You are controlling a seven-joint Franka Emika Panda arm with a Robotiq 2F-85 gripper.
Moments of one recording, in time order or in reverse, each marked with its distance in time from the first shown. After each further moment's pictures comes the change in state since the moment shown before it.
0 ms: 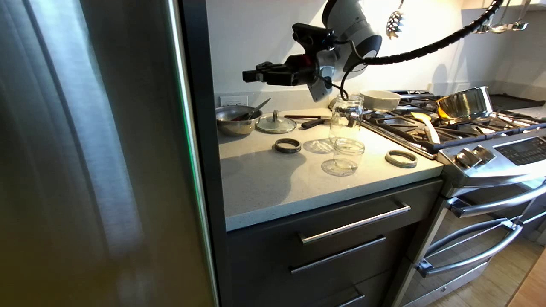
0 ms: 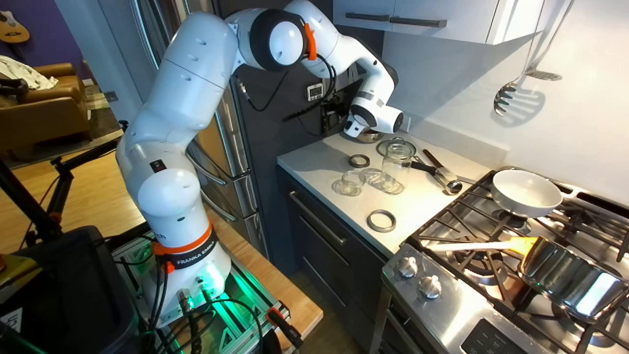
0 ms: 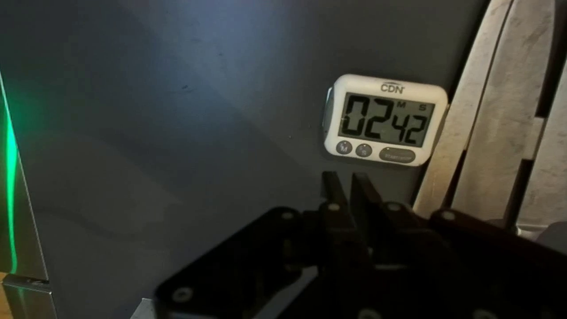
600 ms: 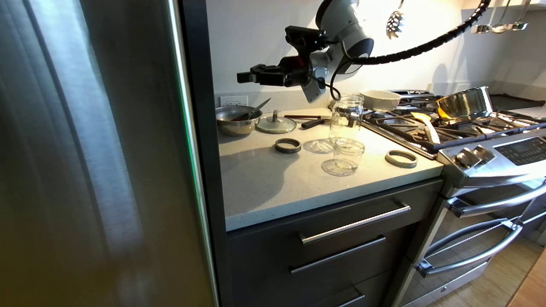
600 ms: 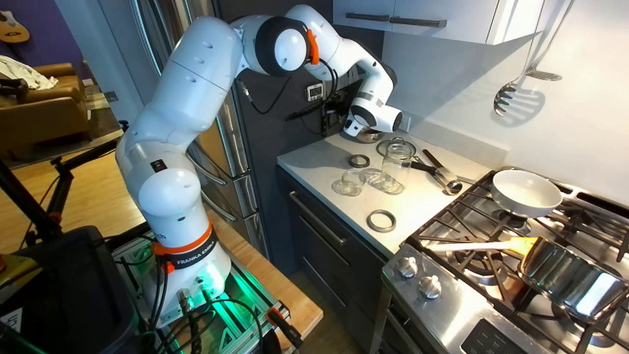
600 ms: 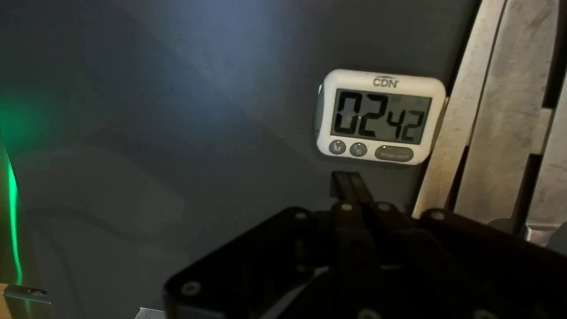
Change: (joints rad) arm 0.010 0.043 0.010 0.060 0.001 0.000 0.056
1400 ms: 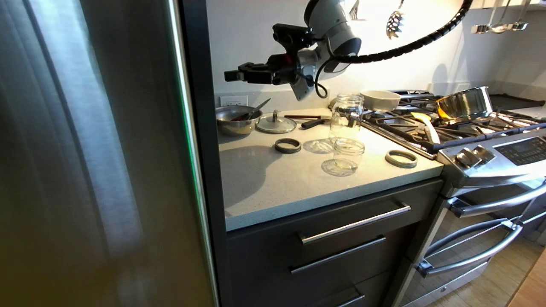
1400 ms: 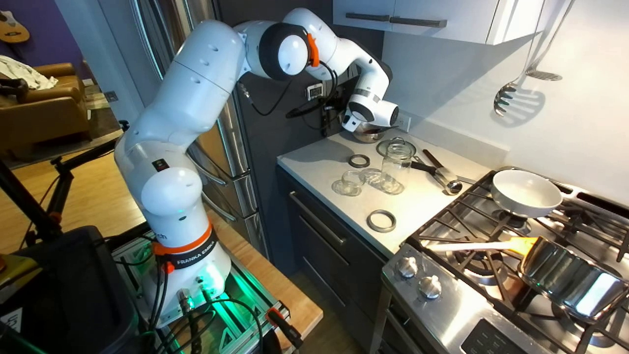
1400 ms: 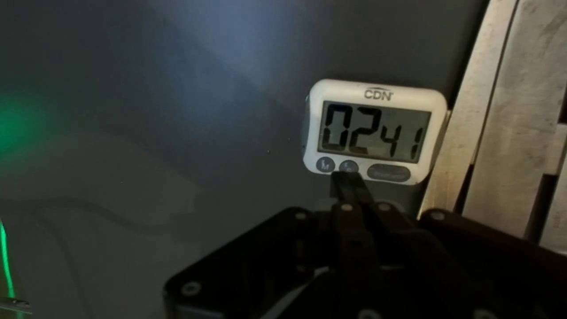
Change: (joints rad) arm 0.030 0.040 0.015 0.080 0.000 0.019 0.042
